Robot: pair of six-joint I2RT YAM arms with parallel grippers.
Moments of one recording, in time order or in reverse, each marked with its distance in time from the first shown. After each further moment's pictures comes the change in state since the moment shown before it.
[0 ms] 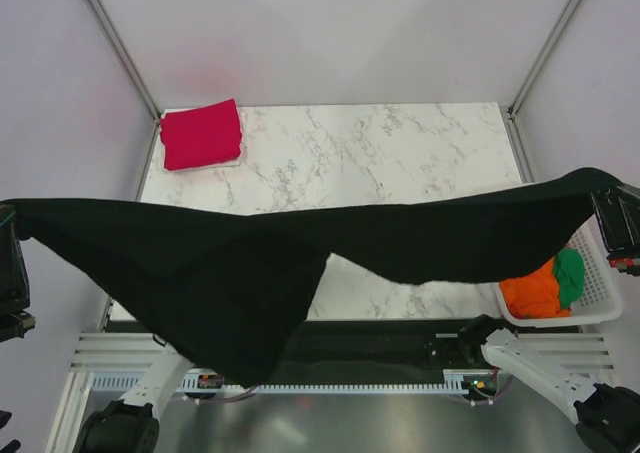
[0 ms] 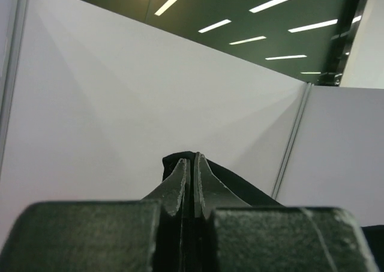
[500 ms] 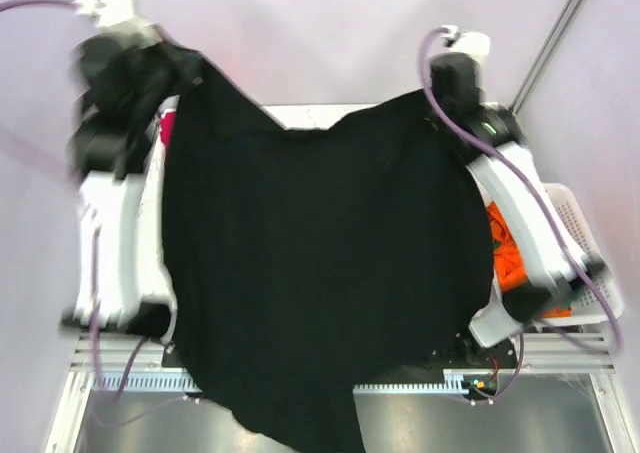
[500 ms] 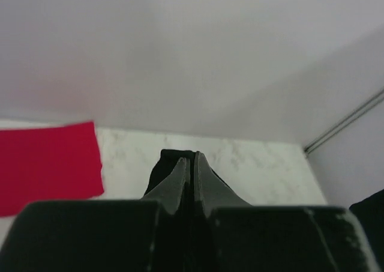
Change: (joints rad) left arm -0.011 0.555 -0.175 0.121 0.020 0.004; right arm -0.118 0.730 -0.054 0.015 0.507 -0.068
